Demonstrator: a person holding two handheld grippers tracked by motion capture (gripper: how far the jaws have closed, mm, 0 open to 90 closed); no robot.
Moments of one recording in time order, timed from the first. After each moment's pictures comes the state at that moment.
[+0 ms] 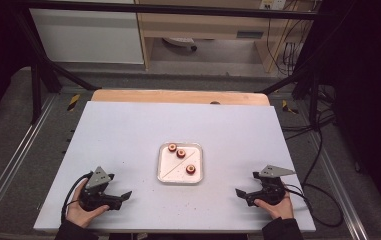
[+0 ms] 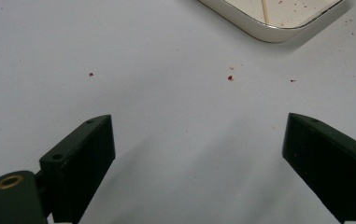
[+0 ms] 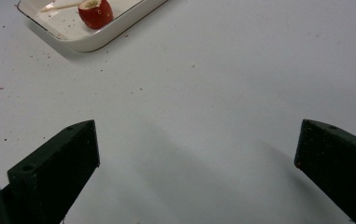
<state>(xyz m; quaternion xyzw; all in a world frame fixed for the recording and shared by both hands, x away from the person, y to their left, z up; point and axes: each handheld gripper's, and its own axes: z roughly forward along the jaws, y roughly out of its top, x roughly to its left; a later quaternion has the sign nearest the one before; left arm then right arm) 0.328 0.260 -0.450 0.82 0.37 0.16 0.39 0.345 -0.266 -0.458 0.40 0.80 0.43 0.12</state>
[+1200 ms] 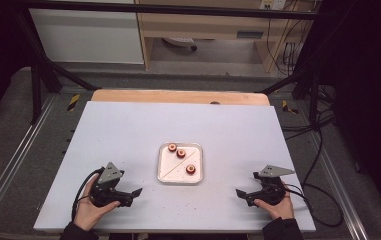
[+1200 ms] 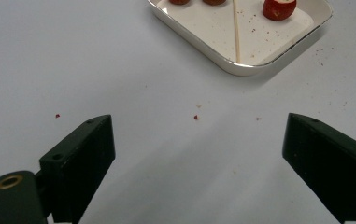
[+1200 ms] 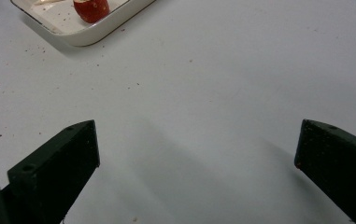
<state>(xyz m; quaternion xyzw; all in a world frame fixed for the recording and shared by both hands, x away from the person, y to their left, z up) 0.332 0.226 -0.430 0.83 0.37 0.16 0.39 0.346 -0.266 -0.458 0.40 0.81 0.42 0.12</state>
